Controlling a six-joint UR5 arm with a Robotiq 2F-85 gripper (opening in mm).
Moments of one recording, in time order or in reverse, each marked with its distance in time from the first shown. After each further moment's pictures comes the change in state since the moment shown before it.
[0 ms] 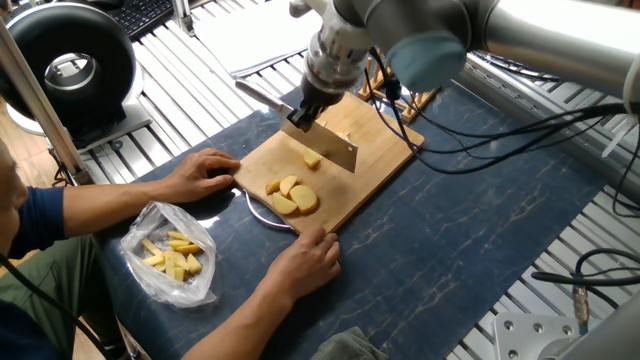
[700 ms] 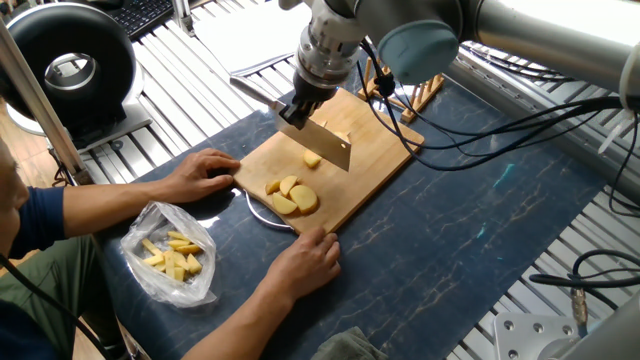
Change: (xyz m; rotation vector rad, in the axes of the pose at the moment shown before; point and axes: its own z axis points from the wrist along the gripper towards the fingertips) arm -0.006 0.003 0.004 0.008 -0.011 0.004
